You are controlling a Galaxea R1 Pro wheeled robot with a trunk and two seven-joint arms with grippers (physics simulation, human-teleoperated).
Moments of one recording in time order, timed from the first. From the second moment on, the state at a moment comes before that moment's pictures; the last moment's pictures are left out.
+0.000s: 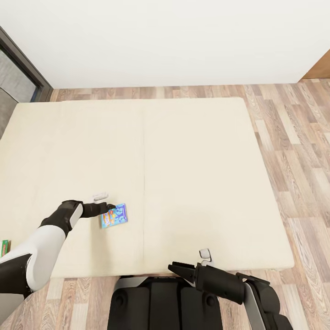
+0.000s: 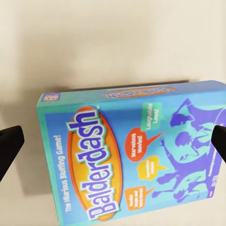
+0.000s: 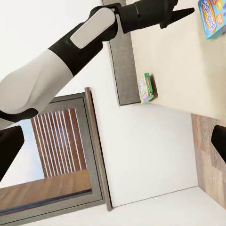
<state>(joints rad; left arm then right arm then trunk) -1.07 0.16 0.29 -0.37 -0.10 0.58 -0.38 -0.14 0.09 -0.08 -1.58 -0.28 0.96 1.15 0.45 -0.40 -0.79</state>
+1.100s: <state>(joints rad) -1.07 0.23 0.30 -0.37 -0.09 0.57 -0.48 -0.14 0.09 -0.08 -1.58 -0.28 0.96 1.15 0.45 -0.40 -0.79</state>
